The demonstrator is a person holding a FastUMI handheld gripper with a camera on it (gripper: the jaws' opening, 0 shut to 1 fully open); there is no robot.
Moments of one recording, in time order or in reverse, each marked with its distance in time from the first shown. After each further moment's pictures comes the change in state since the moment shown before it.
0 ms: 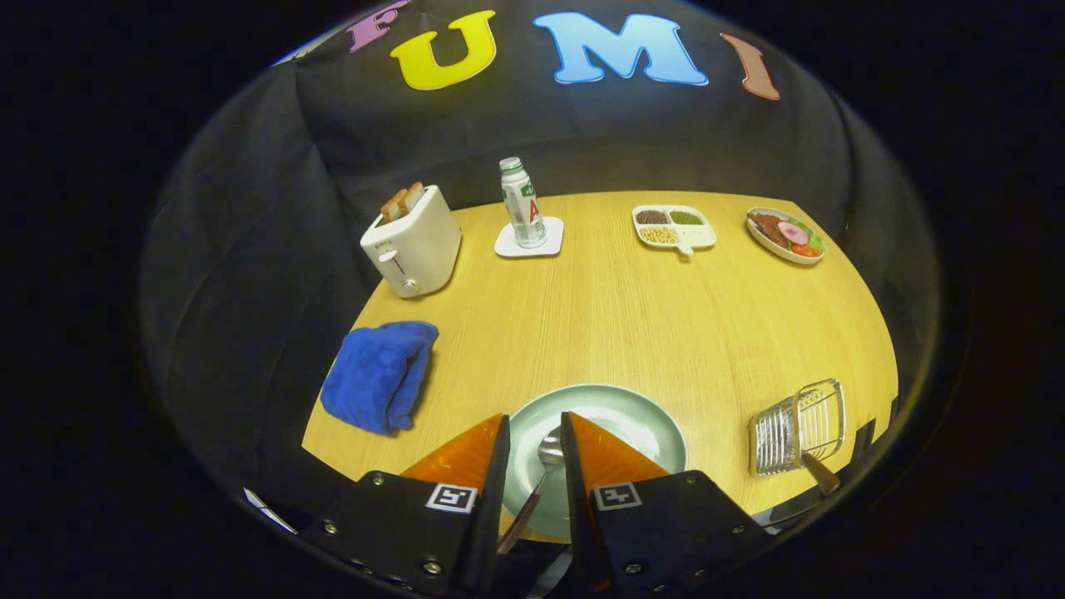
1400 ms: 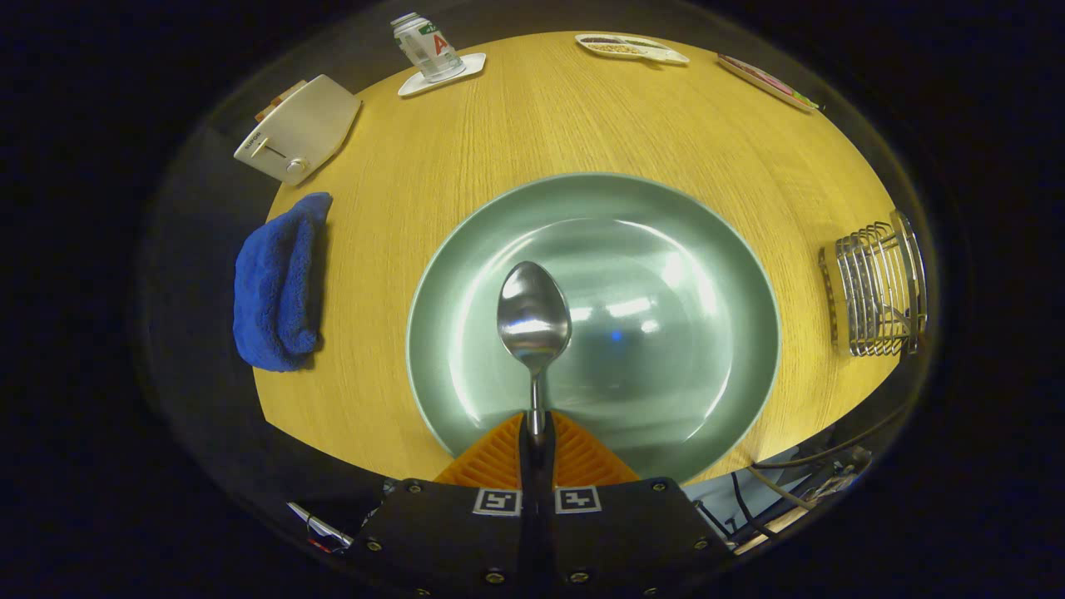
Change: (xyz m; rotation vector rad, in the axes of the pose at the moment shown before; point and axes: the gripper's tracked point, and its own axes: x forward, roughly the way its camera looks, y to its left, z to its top) arm 0.067 -0.013 -0.125 0.219 0.489 -0.111
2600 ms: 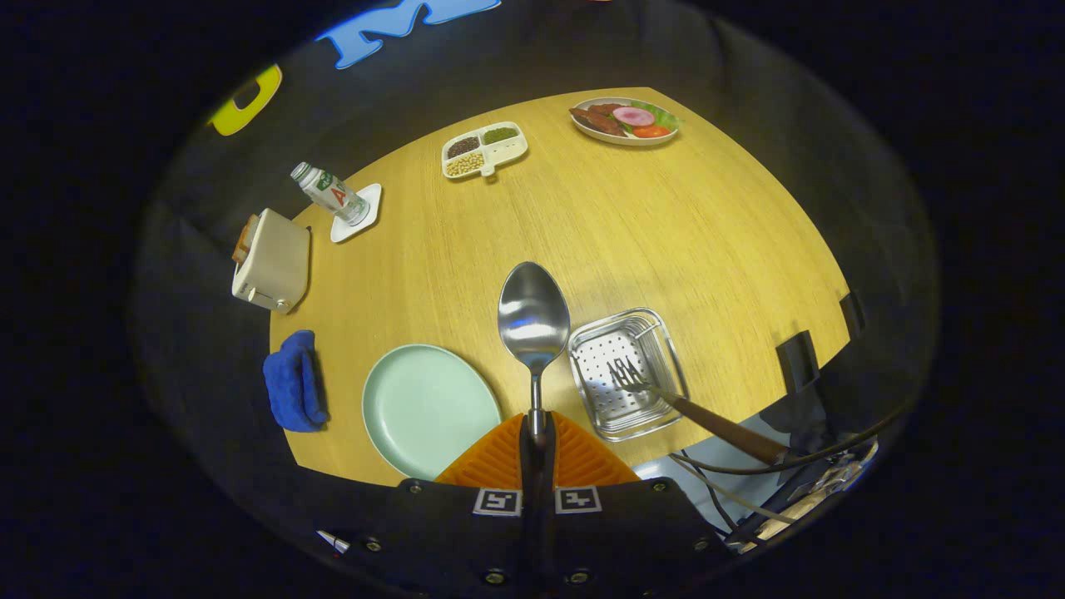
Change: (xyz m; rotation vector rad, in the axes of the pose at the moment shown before) arm -0.163 -0.182 0.060 0.173 -0.184 -0.049
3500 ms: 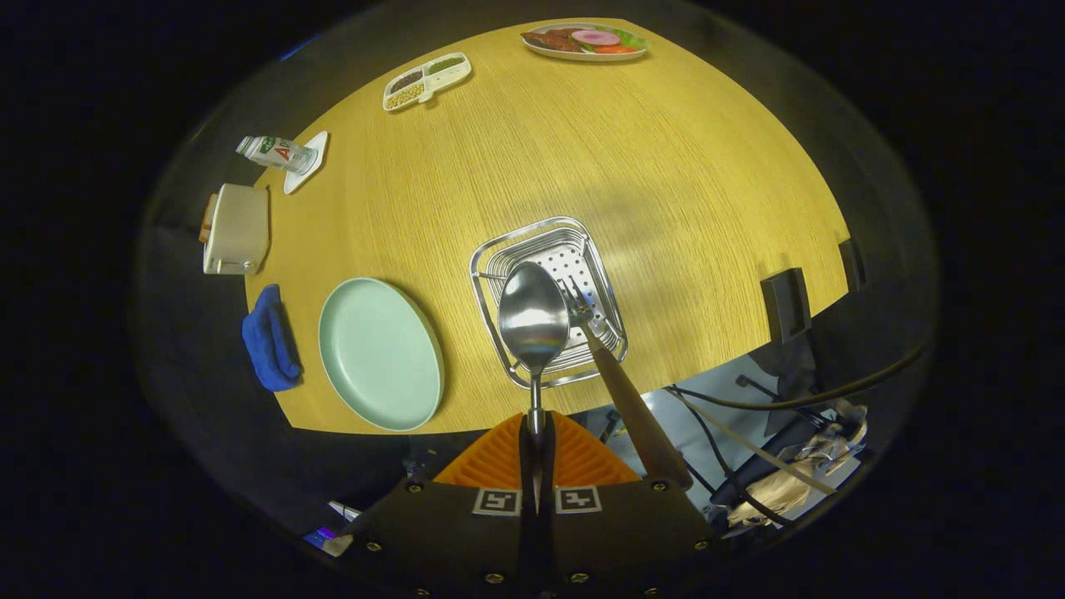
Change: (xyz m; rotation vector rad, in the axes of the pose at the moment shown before) arm 0.010 -0.038 -0.045 0.033 0.338 -0.016
